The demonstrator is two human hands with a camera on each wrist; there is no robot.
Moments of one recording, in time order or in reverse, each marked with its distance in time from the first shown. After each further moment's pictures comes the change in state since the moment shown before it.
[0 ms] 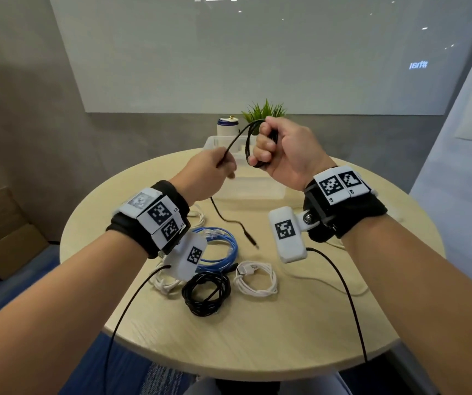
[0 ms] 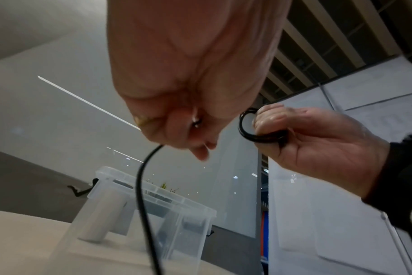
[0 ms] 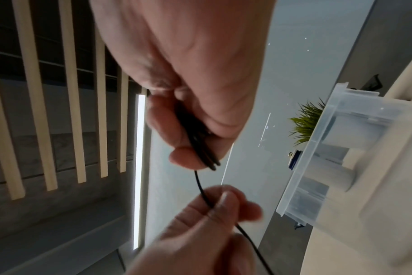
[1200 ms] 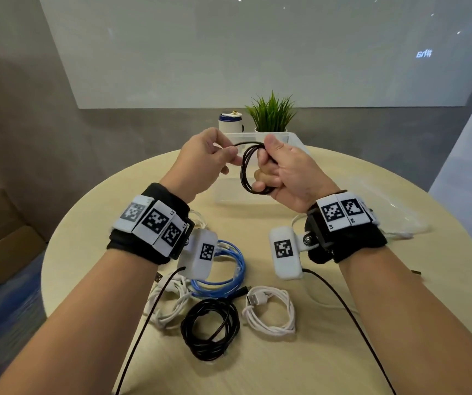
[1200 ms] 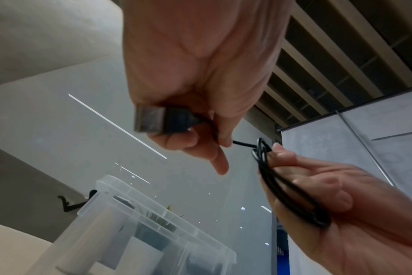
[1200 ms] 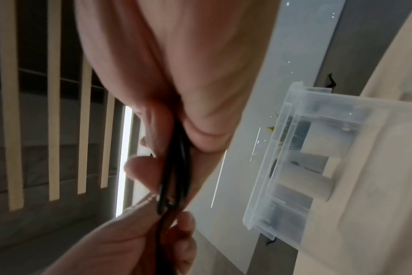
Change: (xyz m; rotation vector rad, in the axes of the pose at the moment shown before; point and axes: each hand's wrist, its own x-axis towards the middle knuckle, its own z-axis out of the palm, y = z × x) left_hand 0.034 -0.013 -0.005 -0.286 0.116 -0.031; right_hand 0.035 0.042 -0.027 -0.047 -0.053 0.019
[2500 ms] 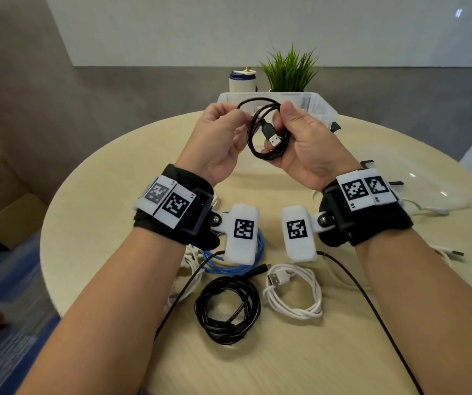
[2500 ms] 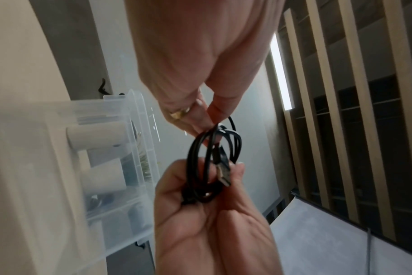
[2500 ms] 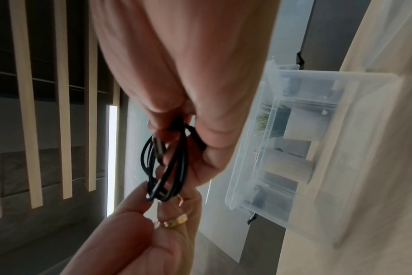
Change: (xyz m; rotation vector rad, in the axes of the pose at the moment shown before) left_hand 0.010 -0.033 0.023 -0.920 0.086 -0.284; right_hand 0.021 0.035 -0.006 -0.005 0.070 -0.037
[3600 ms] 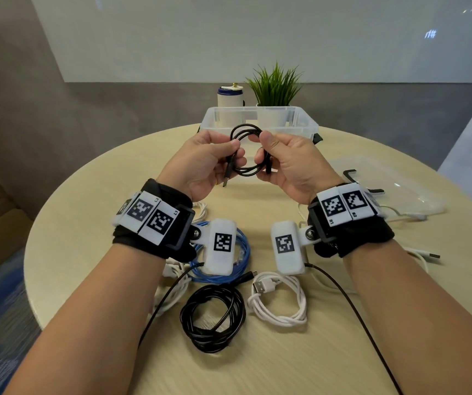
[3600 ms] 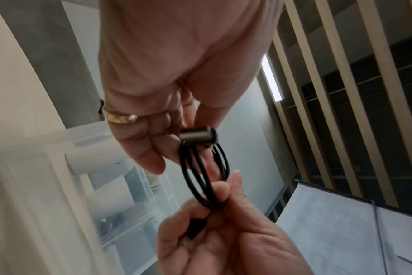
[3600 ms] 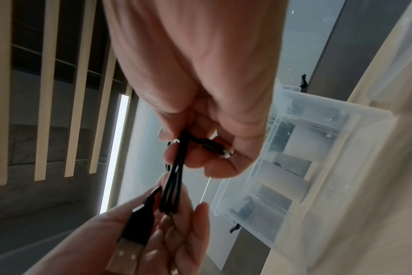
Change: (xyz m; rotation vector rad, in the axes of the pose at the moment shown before) left_hand -0.007 -0.004 -0.013 0.256 -0.126 -0.104; right_hand -0.009 0.003 -0.011 -0.242 0.109 -0.007
